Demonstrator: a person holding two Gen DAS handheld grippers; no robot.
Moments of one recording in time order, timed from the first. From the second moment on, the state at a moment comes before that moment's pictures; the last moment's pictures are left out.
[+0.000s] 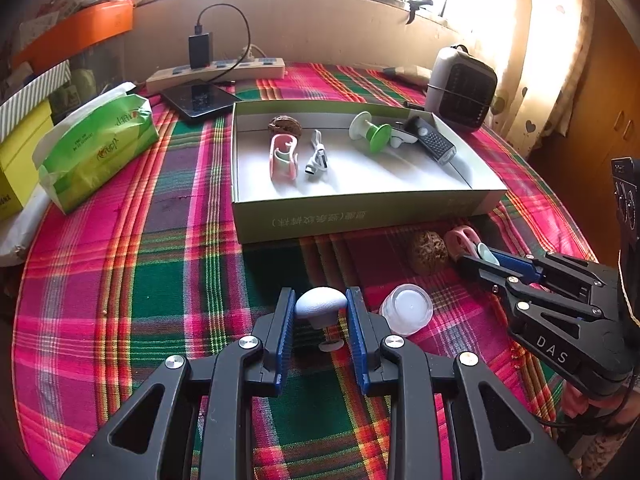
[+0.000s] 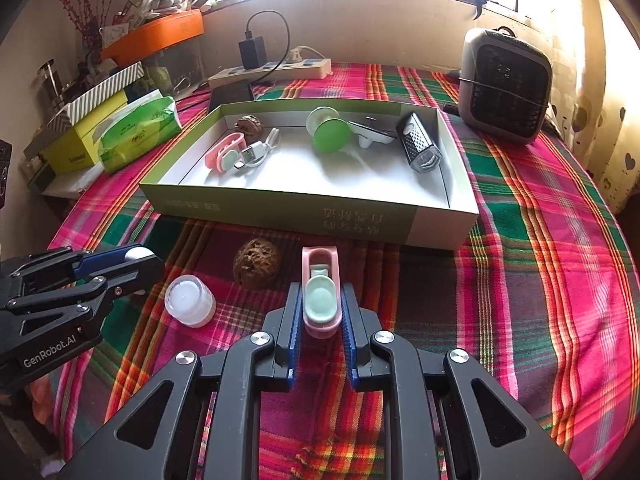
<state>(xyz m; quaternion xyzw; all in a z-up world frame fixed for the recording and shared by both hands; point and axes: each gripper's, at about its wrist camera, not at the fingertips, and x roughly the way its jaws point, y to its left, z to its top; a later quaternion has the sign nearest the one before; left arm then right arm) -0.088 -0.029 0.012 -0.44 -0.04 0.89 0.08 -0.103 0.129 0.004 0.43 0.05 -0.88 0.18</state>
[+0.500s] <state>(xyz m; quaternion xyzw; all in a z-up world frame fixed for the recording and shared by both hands) -0.084 -0.022 0.031 -0.42 -0.03 0.91 0.08 -0.099 0.131 0.019 0.41 0.04 -0.89 0.19</state>
